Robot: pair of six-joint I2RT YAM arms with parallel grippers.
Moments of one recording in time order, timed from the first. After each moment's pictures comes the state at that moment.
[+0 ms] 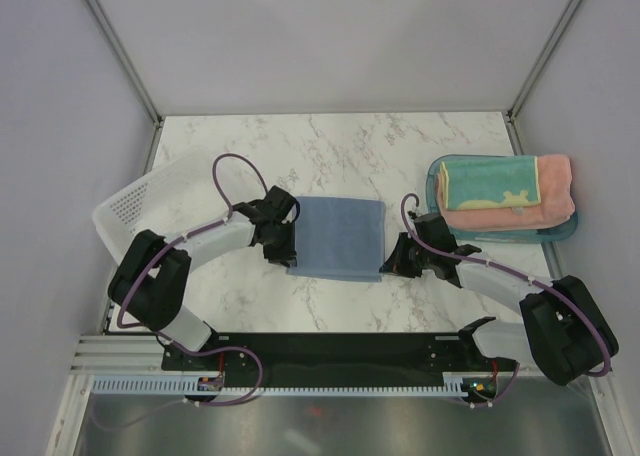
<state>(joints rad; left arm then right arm) -0.58 1.56 0.90 -0.57 0.09 -0.61 0.44 1.25 0.45 -0.10 -0.30 0.72</state>
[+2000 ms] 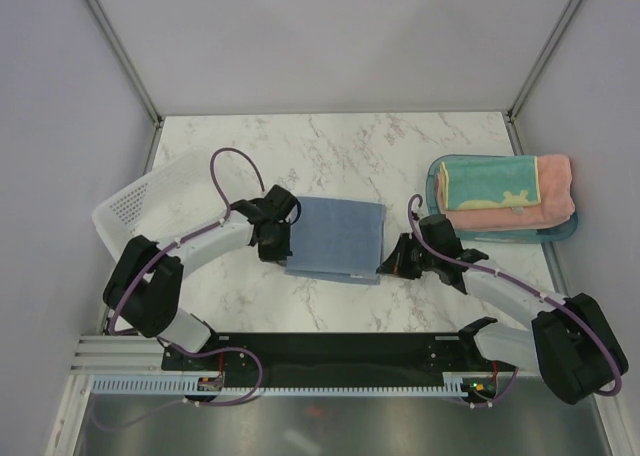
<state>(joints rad) -0.60 1.52 0.96 -0.70 -0.04 -0.61 0.44 1.15 0.44 -0.12 -0.38 0.74</state>
